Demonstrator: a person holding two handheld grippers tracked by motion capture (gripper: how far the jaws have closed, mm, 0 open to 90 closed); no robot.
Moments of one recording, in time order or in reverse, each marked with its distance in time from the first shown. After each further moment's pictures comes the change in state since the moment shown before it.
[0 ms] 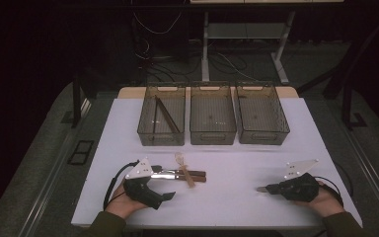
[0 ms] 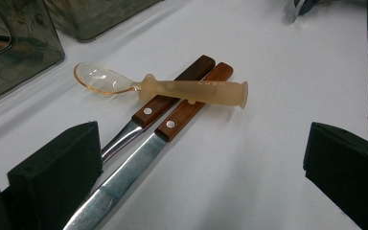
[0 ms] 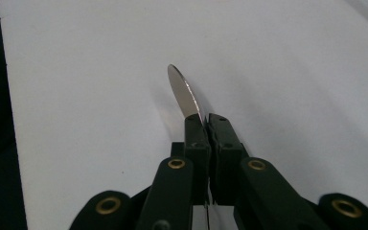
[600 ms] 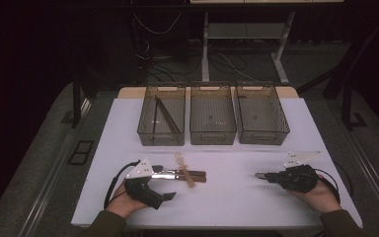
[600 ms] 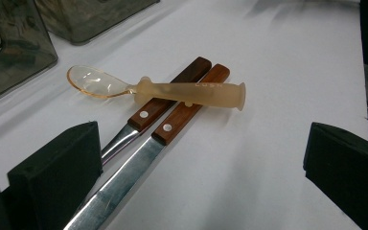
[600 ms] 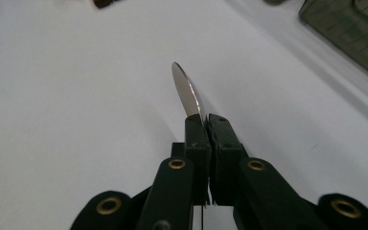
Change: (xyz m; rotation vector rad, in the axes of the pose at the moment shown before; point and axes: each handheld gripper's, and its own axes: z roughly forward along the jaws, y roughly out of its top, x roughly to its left) left arm 0.004 -0.001 0.003 -0.009 -0.021 0.005; right arm -0.007 0.024 -0.008 -0.070 -0.107 0.095
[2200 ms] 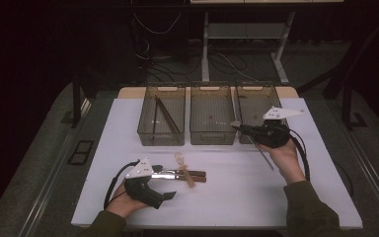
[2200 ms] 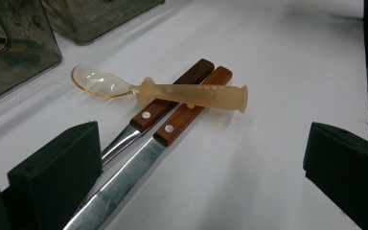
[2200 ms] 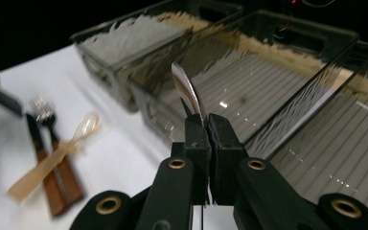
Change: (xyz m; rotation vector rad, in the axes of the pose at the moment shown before) left arm -0.002 0.001 -0.001 -0.003 0.011 -0.014; right arm -0.026 0.118 0.027 -0.310 -0.090 0.129
